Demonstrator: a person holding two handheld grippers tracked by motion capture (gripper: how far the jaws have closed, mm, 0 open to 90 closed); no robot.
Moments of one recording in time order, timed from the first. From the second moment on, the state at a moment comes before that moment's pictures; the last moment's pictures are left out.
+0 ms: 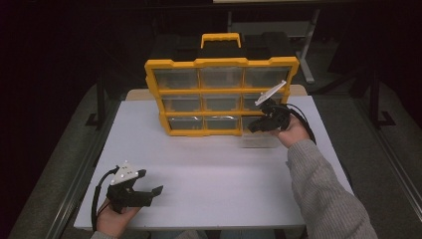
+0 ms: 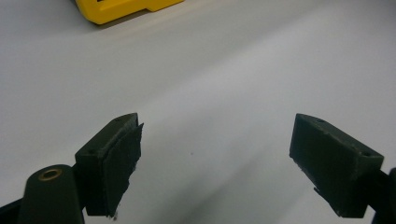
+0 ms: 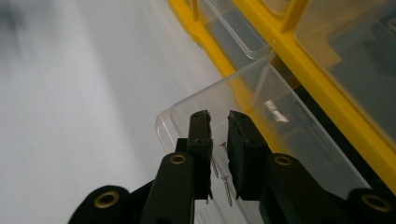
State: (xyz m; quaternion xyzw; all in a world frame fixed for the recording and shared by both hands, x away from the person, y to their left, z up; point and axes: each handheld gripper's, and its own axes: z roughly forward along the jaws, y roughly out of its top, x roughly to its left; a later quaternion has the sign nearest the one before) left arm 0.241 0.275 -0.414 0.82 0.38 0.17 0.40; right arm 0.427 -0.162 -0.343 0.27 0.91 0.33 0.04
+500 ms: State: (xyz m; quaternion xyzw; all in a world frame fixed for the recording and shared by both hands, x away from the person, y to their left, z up) left arm 0.241 0.275 -0.413 0.82 0.38 0.17 0.40; right arm 0.408 -0.179 -0.335 0.29 0.89 0.35 0.05
